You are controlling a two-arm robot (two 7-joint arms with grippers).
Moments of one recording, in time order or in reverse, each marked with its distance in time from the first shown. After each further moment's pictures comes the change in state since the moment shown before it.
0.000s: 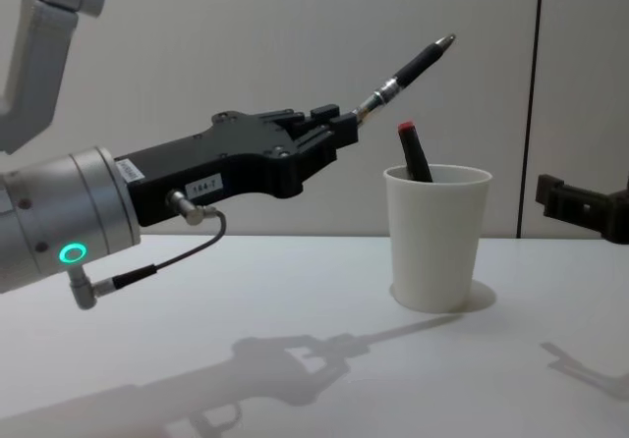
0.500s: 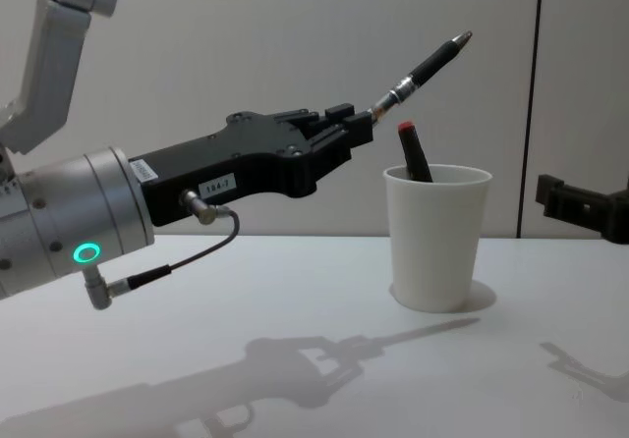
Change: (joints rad) left arm -0.018 -0.011 0.018 0.020 -0.021 -0.003 -0.025; right arm 0.000 0.000 0.000 0.000 0.000 0.000 0.000
